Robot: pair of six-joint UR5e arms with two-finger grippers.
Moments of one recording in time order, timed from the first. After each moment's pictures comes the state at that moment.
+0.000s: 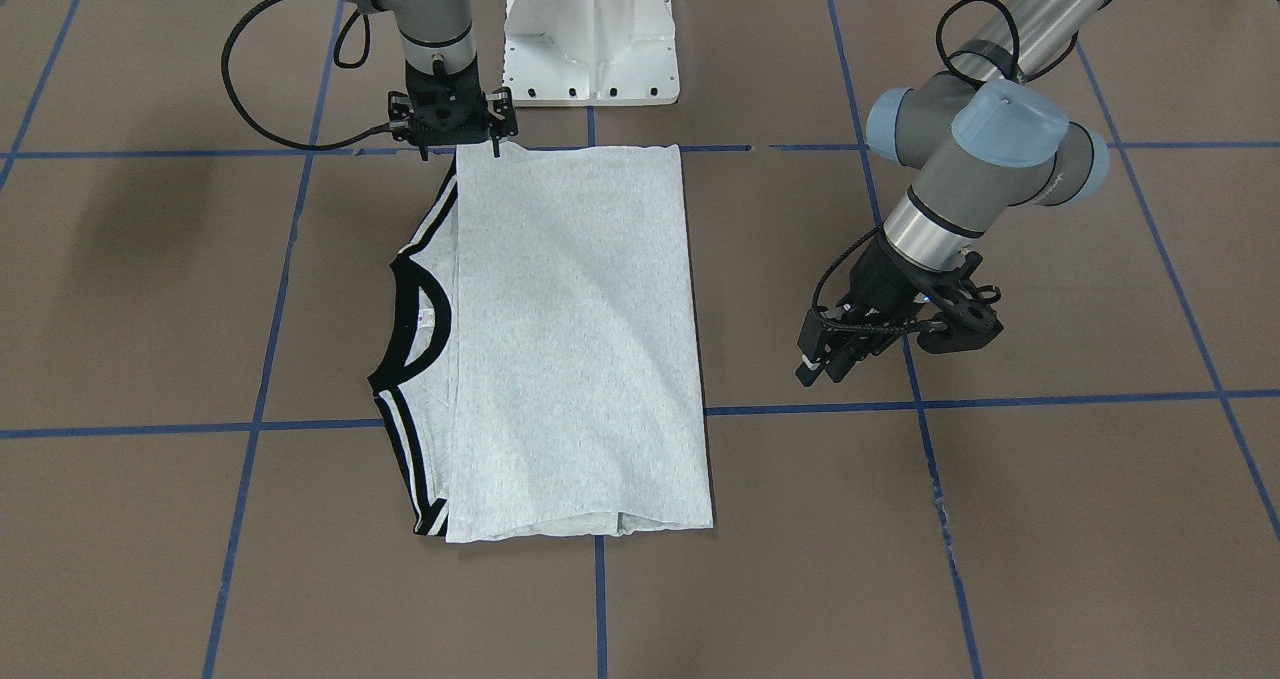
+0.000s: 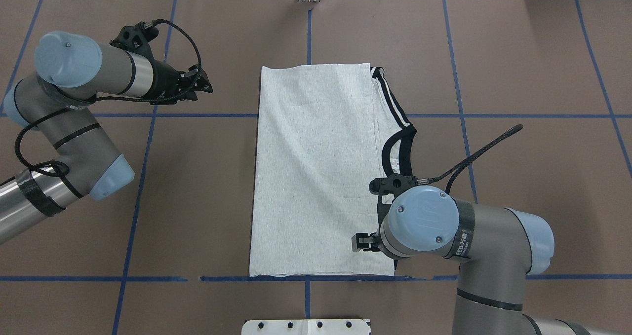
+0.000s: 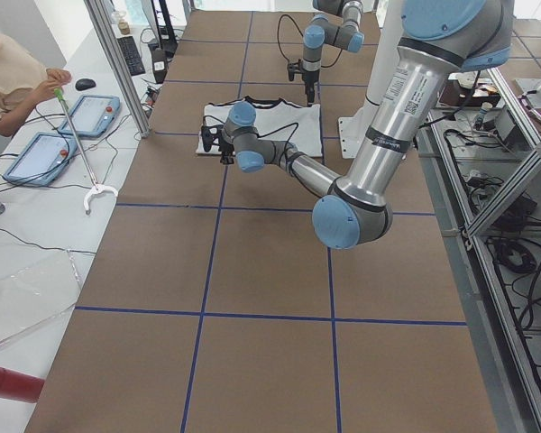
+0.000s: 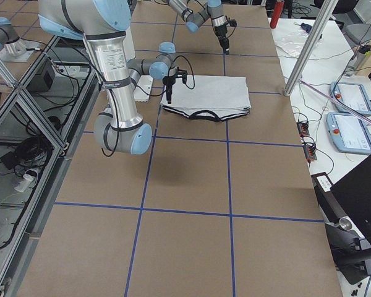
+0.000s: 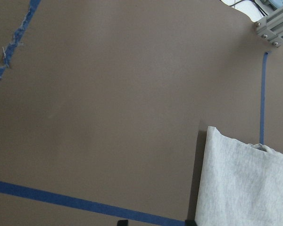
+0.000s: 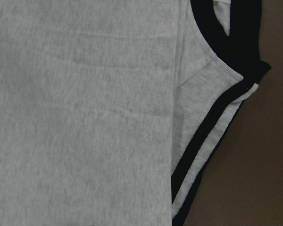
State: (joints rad) left arm -0.80 -2.02 -1.54 -2.32 -1.93 -1.49; right arm 0.29 -1.18 2.03 -1.70 1.76 1.44
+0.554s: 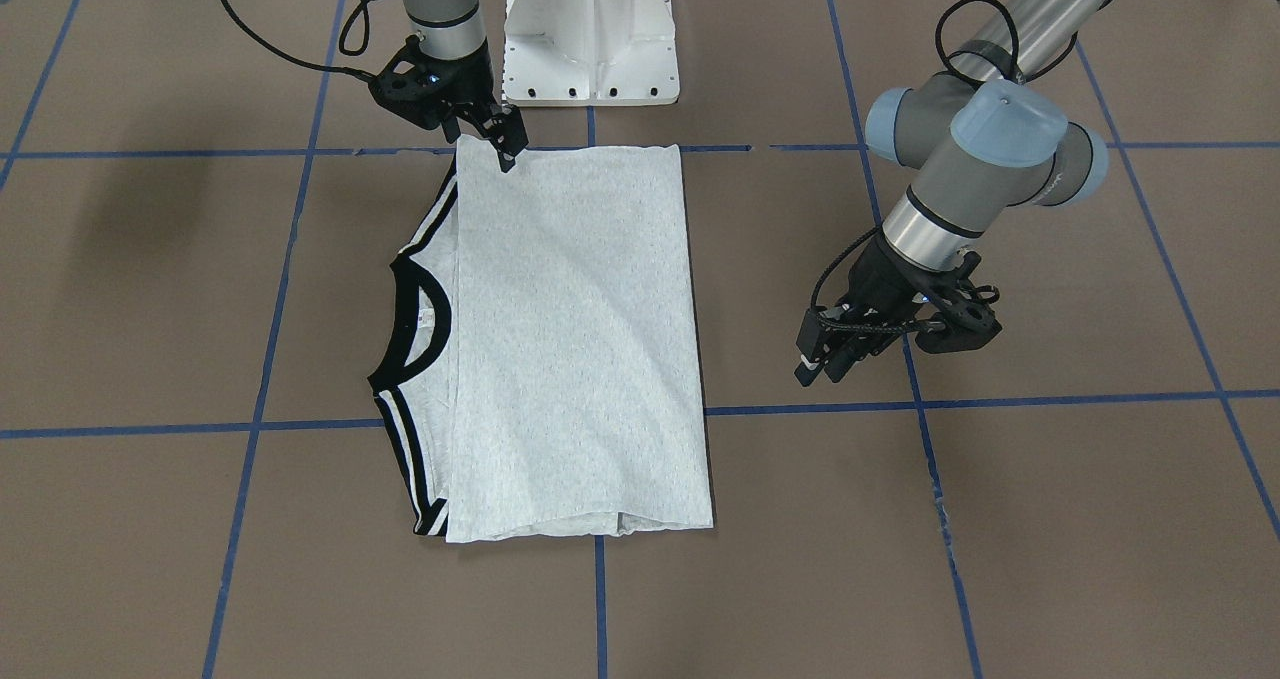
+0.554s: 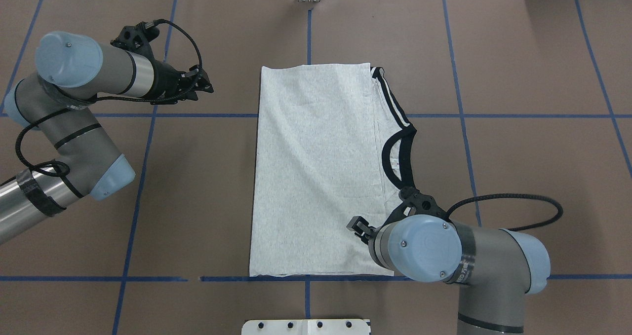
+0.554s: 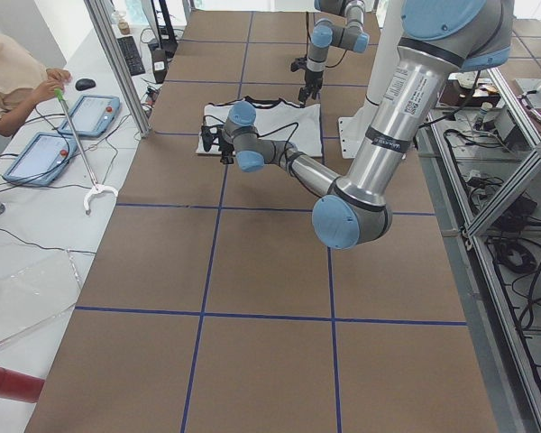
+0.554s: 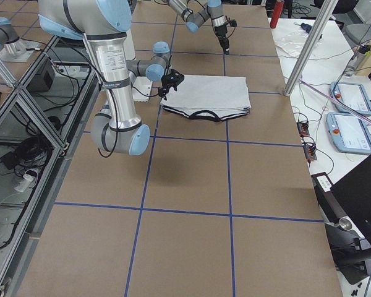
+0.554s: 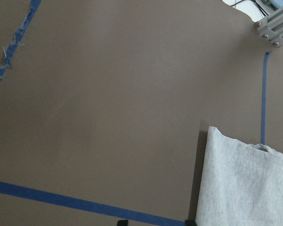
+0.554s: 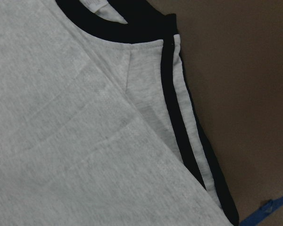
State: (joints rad) left arm -0.80 -2.02 -1.54 -2.32 -1.93 -1.48; right arm 0.22 -1.21 2.04 -1.61 1.60 2.12
